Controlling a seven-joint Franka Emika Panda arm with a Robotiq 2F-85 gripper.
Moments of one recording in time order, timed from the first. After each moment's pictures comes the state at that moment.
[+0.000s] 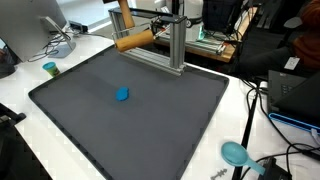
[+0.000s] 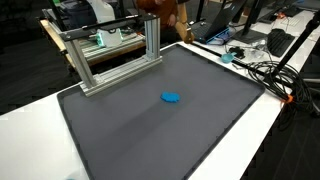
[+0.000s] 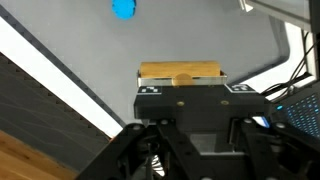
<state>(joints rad) -0.09 -0.03 0.01 -1.87 0.29 1.93 -1.16</state>
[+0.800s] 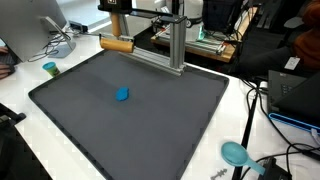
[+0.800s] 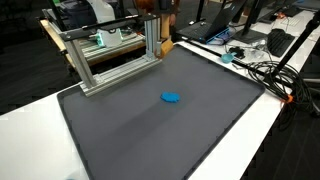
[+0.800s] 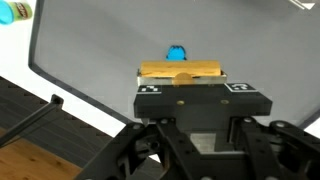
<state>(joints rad) -0.02 -0.11 0.02 -2.07 -0.17 2.14 -0.41</state>
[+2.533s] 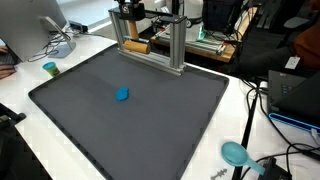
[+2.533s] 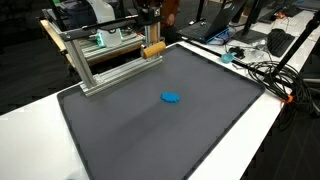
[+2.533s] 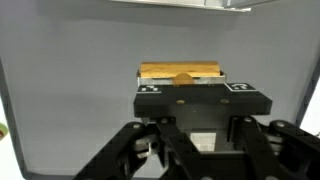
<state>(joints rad) -0.03 -0.15 -0.03 -2.17 0.00 2.04 -0.12</state>
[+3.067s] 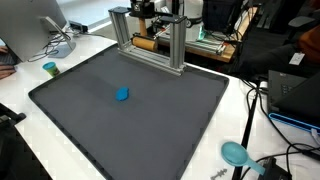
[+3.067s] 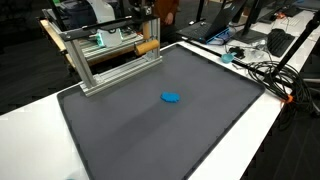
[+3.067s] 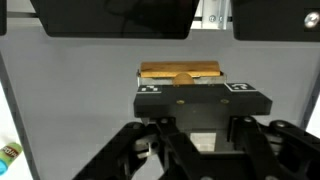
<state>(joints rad) -0.03 -0.33 -0.02 -2.37 -0.03 2.10 -0.04</state>
